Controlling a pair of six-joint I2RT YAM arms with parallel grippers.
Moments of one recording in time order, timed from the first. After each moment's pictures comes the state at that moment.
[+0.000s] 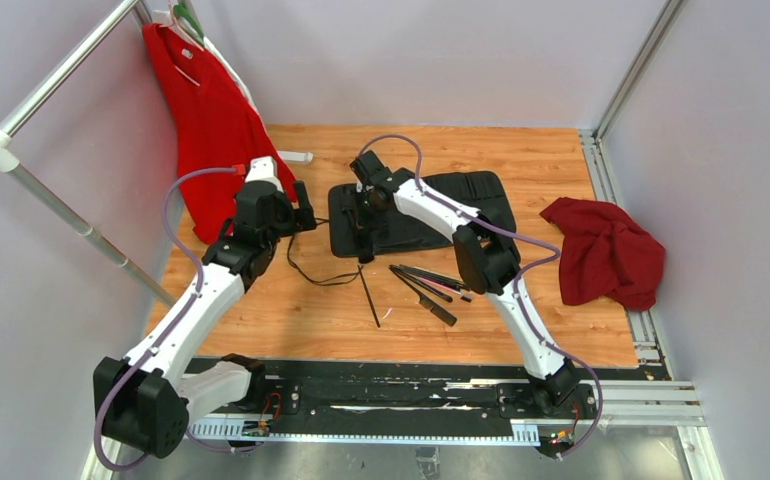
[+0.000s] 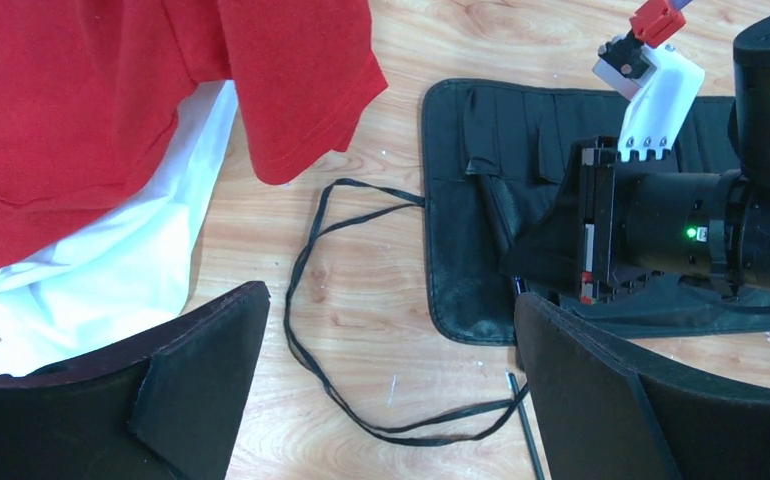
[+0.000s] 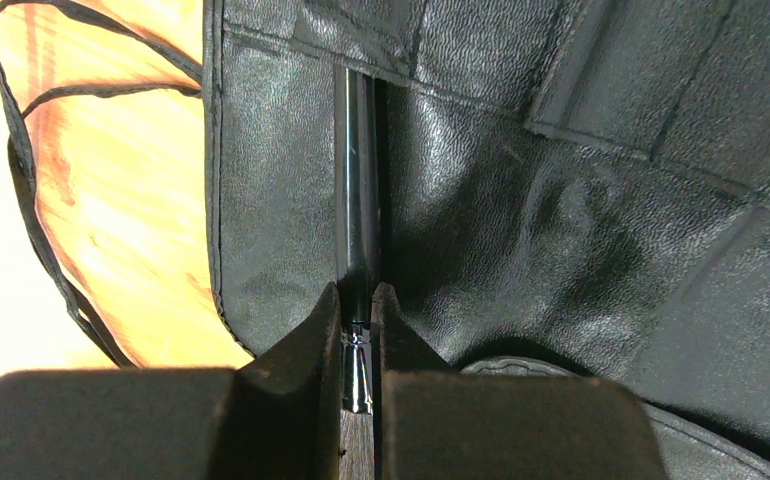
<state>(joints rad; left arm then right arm) -0.30 1.06 0.84 -0.24 -0.26 -0.34 0.71 2.47 2.14 -0.70 -0.18 0.46</state>
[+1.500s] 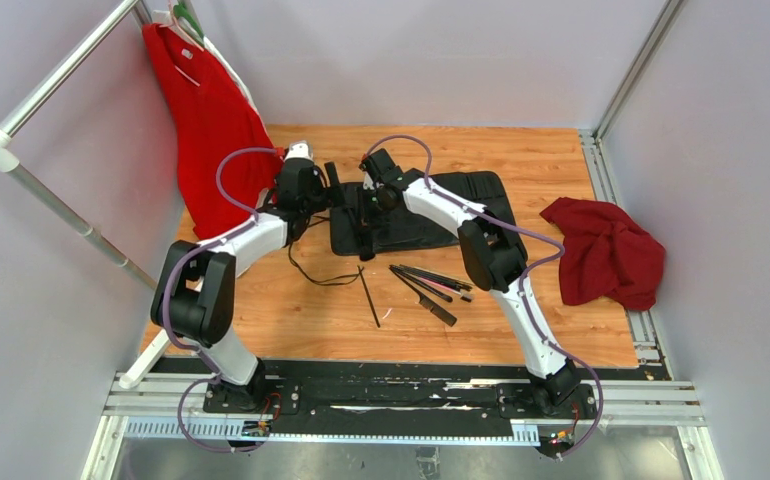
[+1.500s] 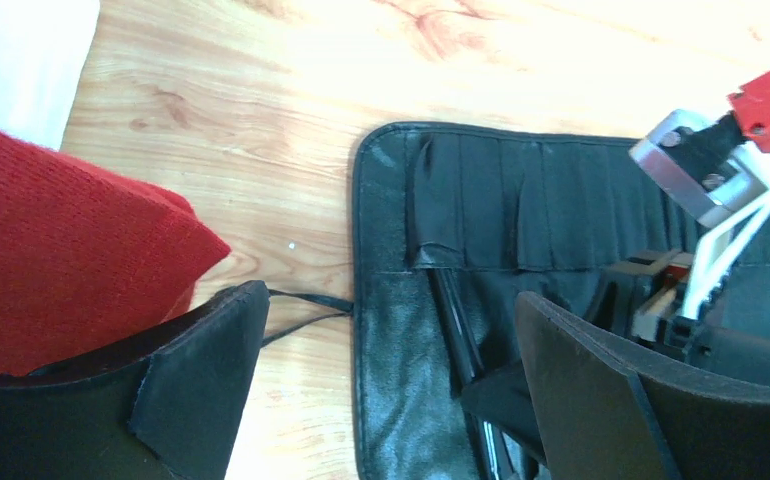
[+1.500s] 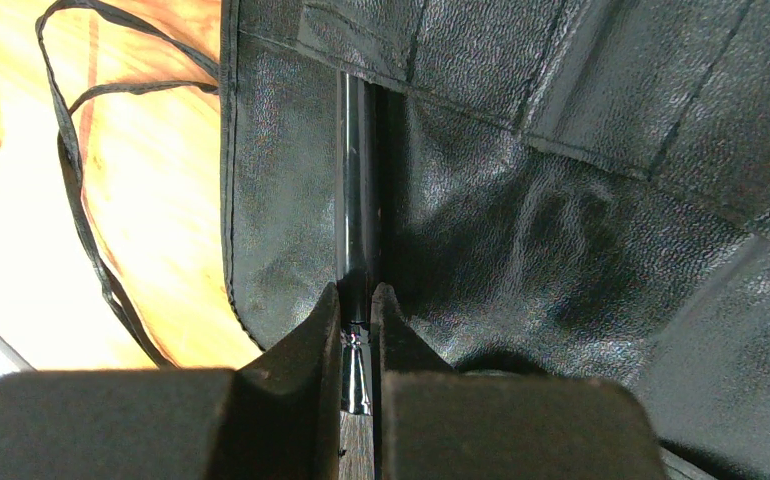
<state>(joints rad) -0.30 1.63 0.98 0.14 -0.18 -0.41 0.66 2.44 2.05 -0.58 -0.29 0.48</state>
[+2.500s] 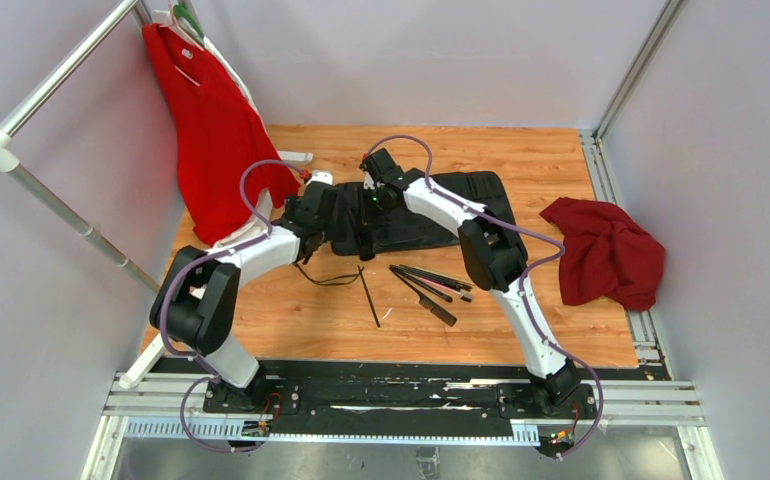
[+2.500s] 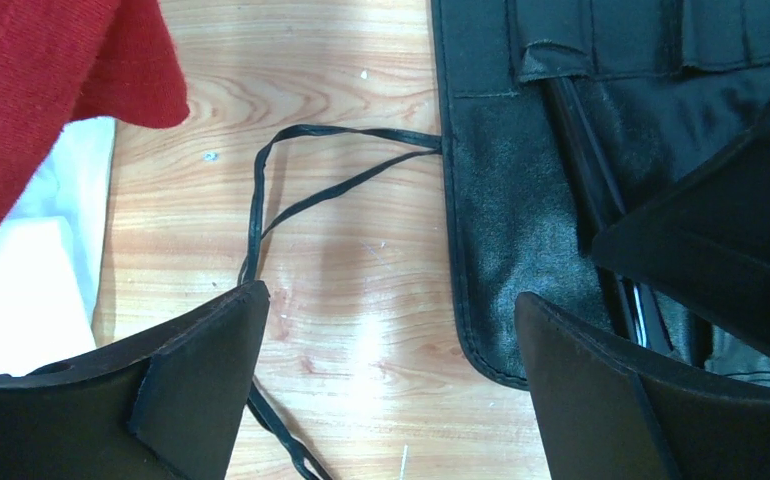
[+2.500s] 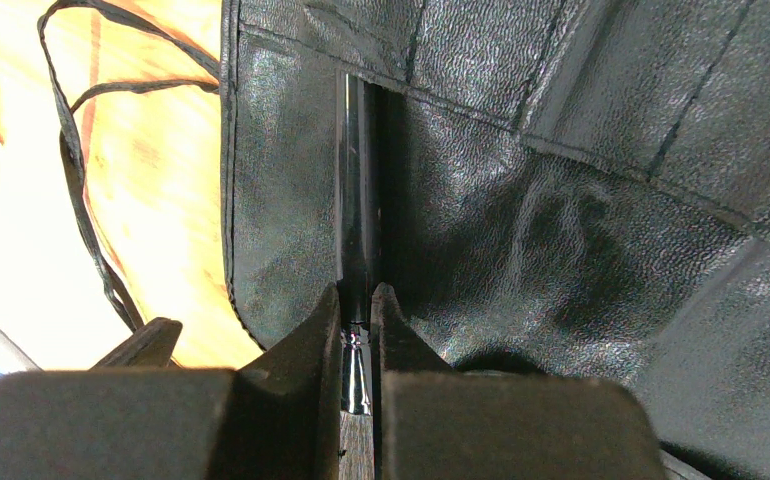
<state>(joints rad) -0.42 1.60 0.91 -0.08 -0.39 -0.26 0.66 2.44 2.05 -0.58 -0.30 0.48</state>
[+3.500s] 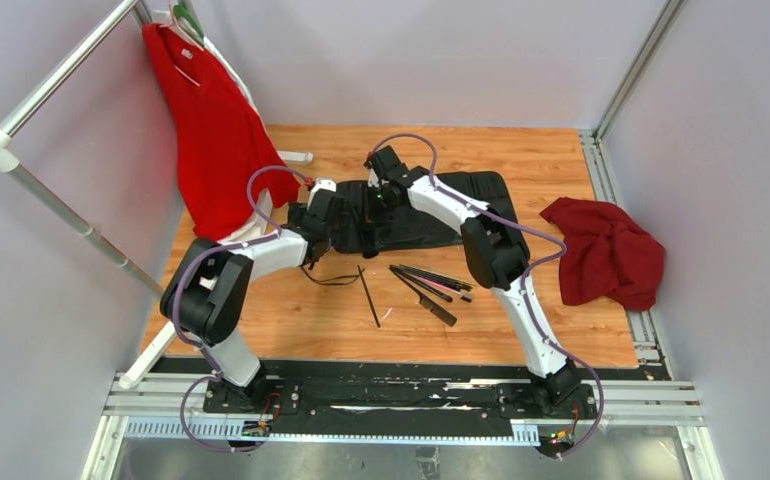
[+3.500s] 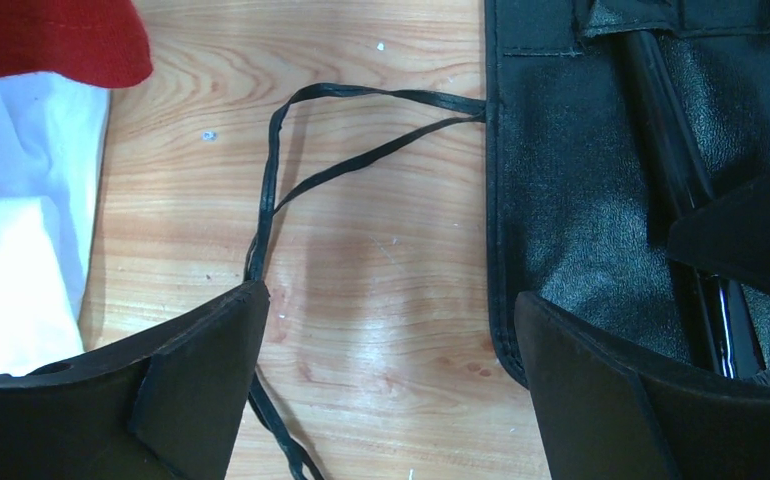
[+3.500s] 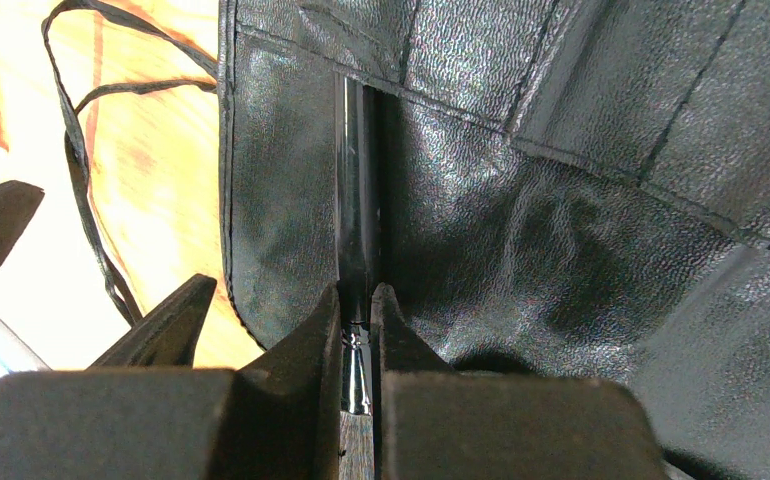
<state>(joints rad) -0.46 1.67 0.88 -0.03 -0.49 -0.26 0.63 2.45 2.05 -0.58 -0.33 0.47</state>
